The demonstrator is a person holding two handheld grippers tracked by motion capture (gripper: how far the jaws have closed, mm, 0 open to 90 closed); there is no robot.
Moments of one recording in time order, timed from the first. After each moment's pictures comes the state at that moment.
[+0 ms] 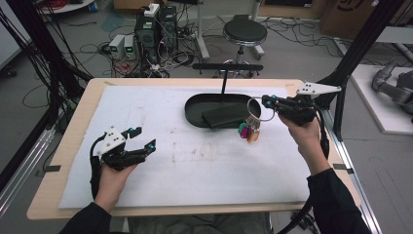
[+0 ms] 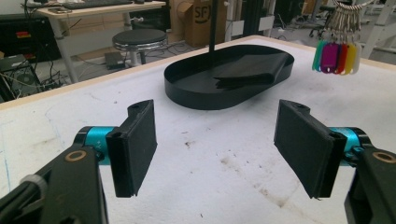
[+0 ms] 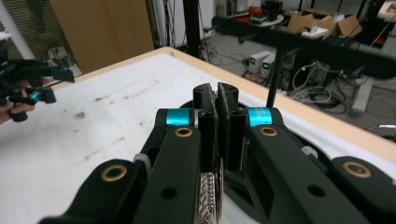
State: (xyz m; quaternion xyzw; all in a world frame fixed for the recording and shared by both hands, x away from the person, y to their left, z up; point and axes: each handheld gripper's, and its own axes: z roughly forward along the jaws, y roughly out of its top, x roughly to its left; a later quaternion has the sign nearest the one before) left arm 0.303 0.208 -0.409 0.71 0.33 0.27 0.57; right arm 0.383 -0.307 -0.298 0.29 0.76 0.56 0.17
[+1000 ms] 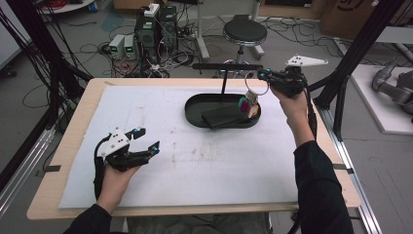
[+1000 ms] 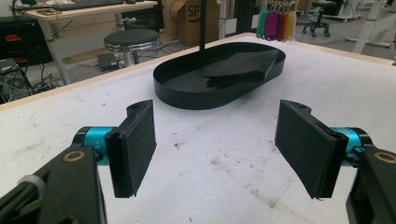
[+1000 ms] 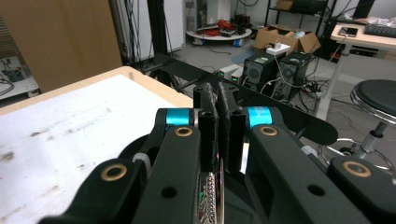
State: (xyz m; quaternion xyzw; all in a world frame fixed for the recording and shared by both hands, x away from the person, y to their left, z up) left arm 0.302 0.201 -0.411 0.71 0.31 0.27 0.57; right arm 0.456 -0.290 -0.277 0.31 0.74 0.55 0.23
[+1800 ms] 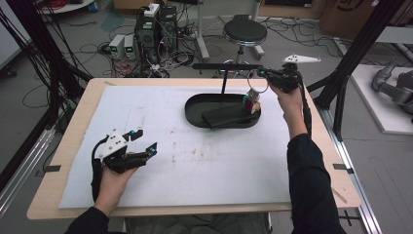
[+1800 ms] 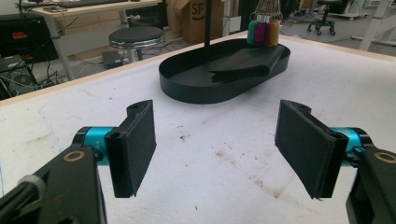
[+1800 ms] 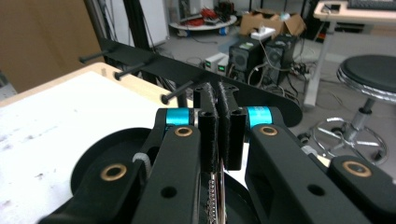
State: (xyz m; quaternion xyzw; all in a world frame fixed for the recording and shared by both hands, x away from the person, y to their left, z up) left arm 0.299 0.206 -0.415 0.71 0.32 0.27 0.56; right arm 0.502 -0.301 -0.303 0.36 0.73 0.54 0.22
